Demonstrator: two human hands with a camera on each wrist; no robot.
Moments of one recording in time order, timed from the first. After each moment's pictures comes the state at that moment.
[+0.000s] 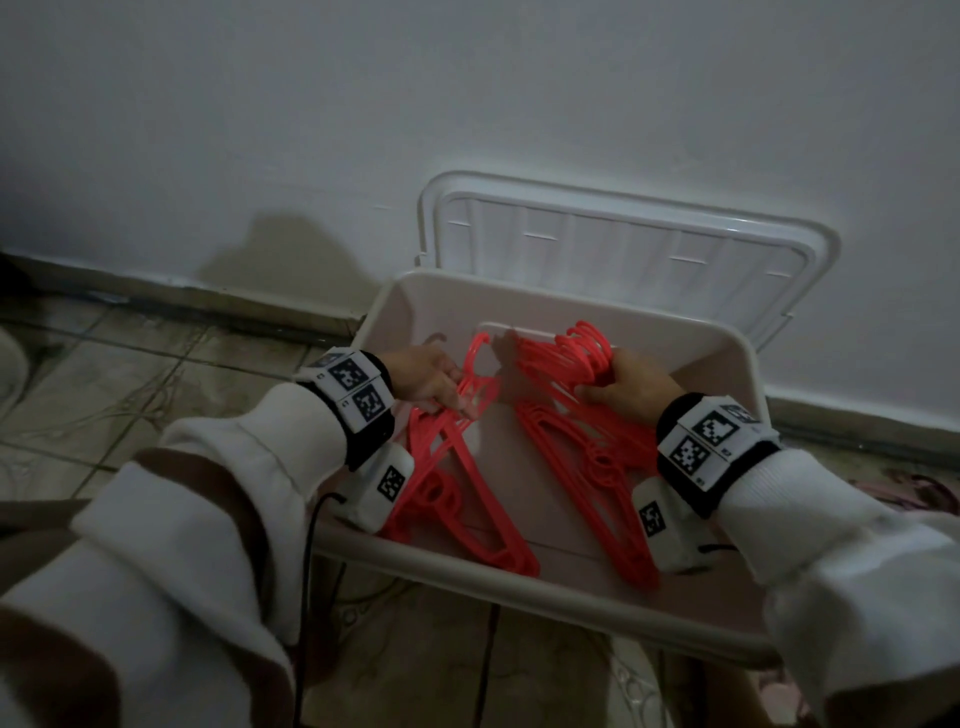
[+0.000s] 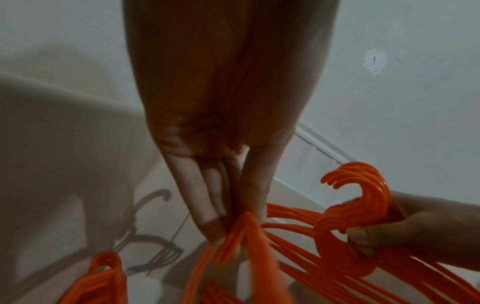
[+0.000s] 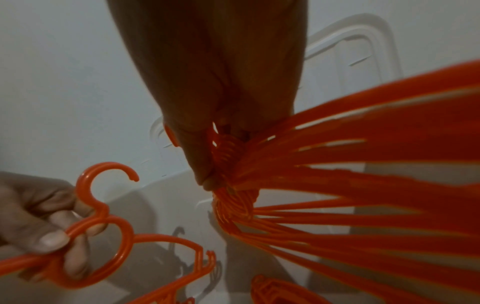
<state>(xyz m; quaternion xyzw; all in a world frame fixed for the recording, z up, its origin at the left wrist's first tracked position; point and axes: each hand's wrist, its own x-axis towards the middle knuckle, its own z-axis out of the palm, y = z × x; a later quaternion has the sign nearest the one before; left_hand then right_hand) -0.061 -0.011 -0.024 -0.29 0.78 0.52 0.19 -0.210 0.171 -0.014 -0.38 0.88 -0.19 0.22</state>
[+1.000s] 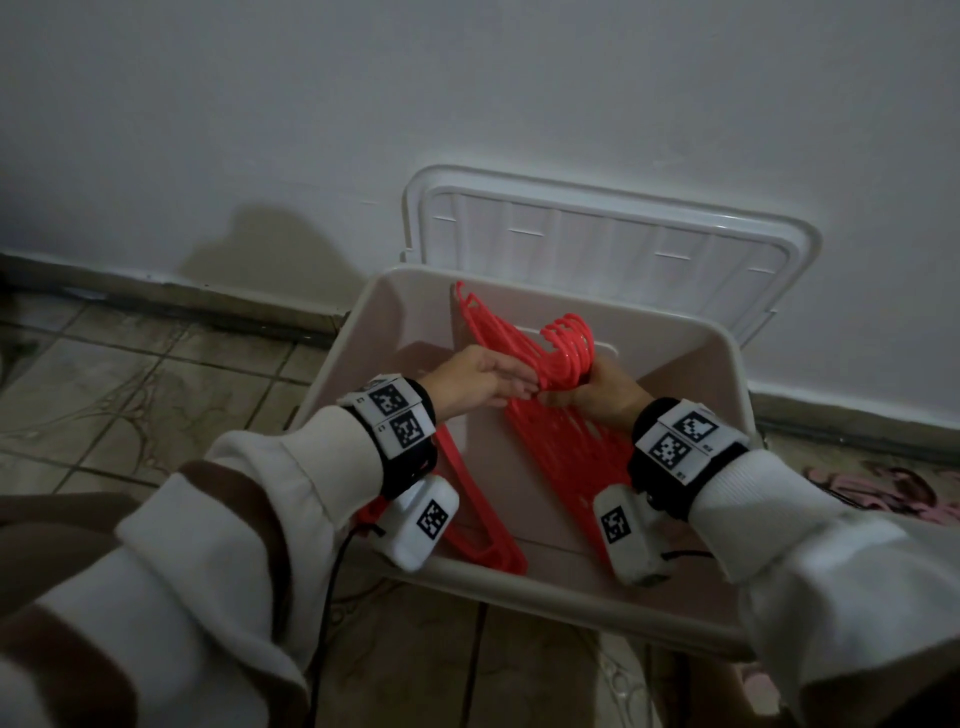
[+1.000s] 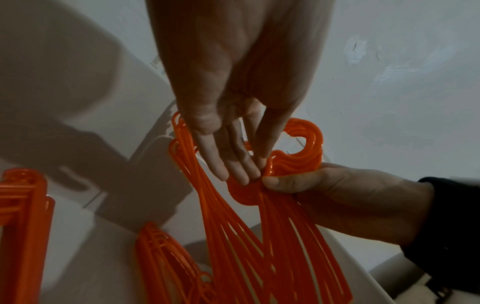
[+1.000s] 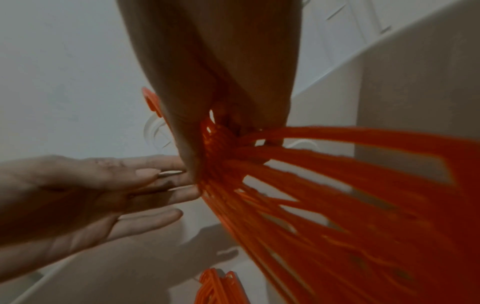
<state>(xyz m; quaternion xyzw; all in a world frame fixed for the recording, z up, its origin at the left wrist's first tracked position) -0.090 0.049 -0.028 -0.27 0.71 0.65 0.04 -0.205 0.162 -0.040 -0.30 0.80 -0.41 0.33</state>
